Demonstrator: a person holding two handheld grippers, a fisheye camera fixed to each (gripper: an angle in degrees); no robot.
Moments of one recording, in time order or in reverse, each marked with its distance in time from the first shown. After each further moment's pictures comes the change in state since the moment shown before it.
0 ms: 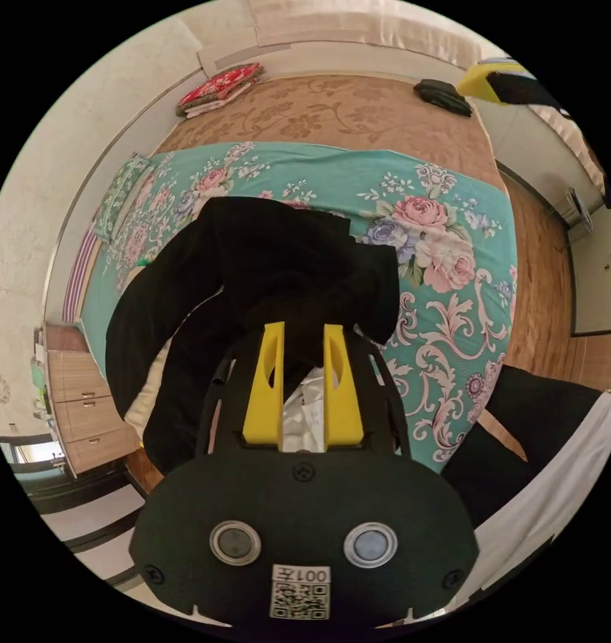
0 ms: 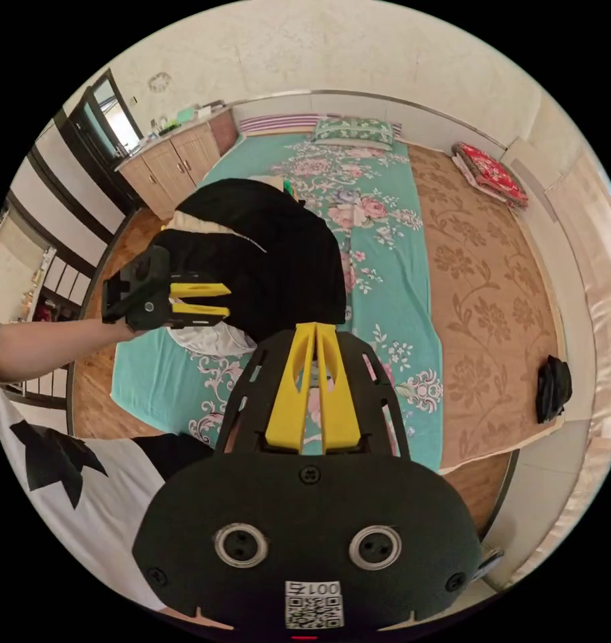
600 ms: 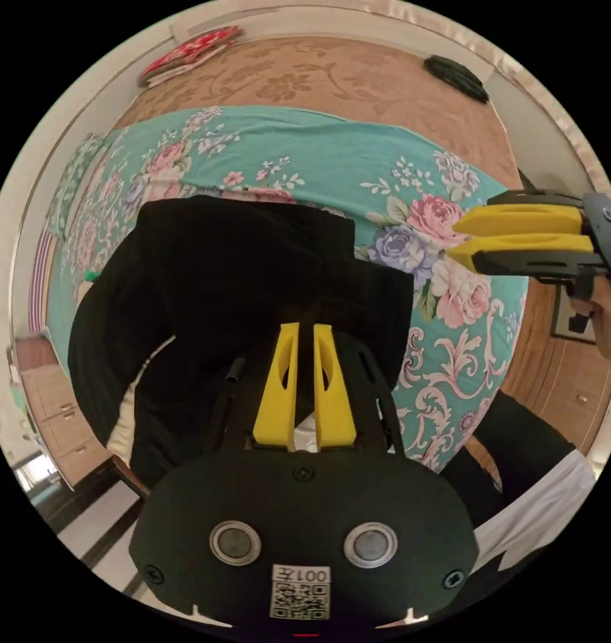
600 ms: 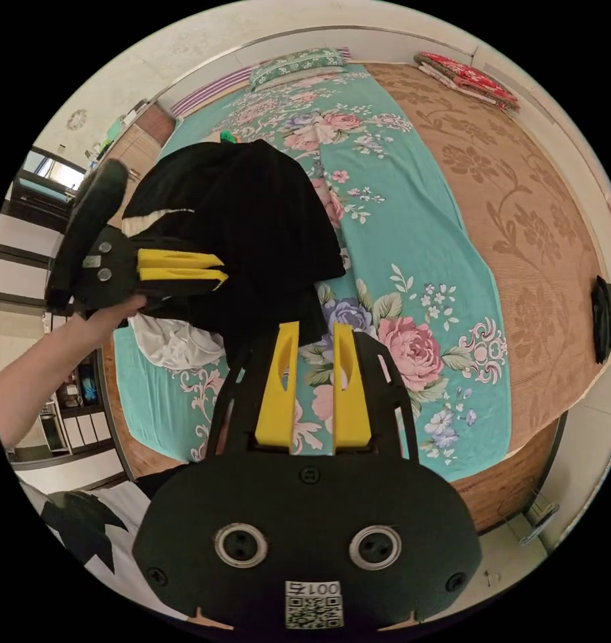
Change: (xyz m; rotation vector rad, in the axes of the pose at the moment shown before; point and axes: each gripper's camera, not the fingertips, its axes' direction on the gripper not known) left arm -0.009 -0.169 0.091 -0.143 0.143 -0.026; right arm 0.063 -0.030 0.155 -0.136 -0.146 0.251
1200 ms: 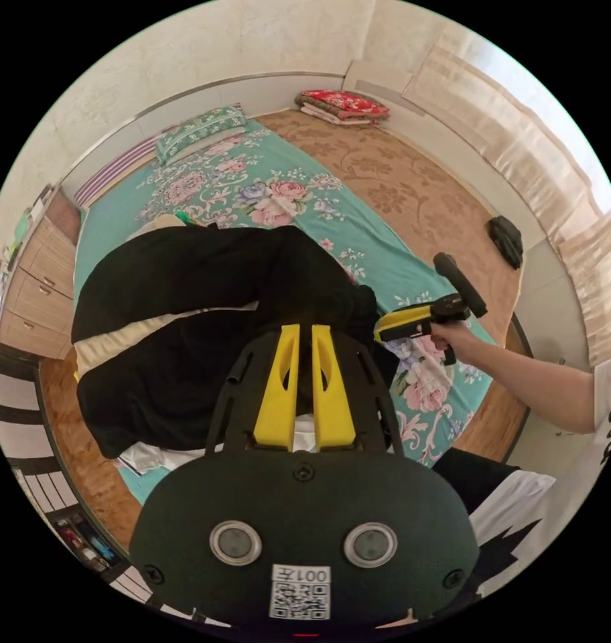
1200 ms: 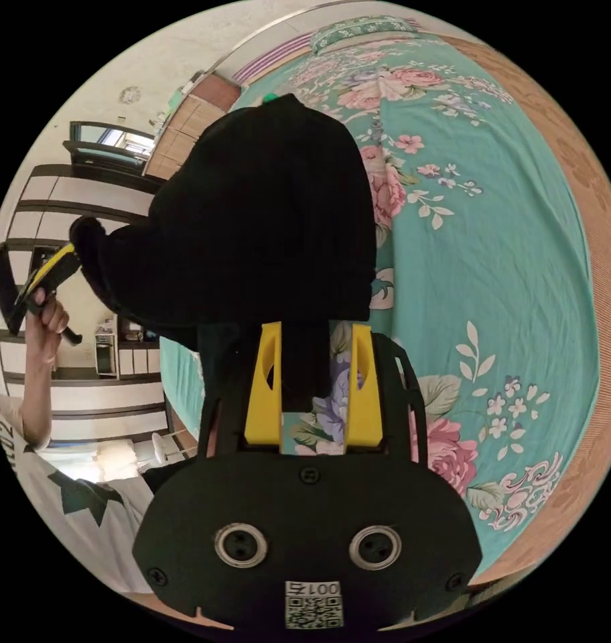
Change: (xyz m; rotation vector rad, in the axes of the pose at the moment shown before) left arm 0.011 0.007 -0.068 0.334 0.087 -0.495; right arm 0.048 0.031 0.090 -0.108 -0.393 -0.259
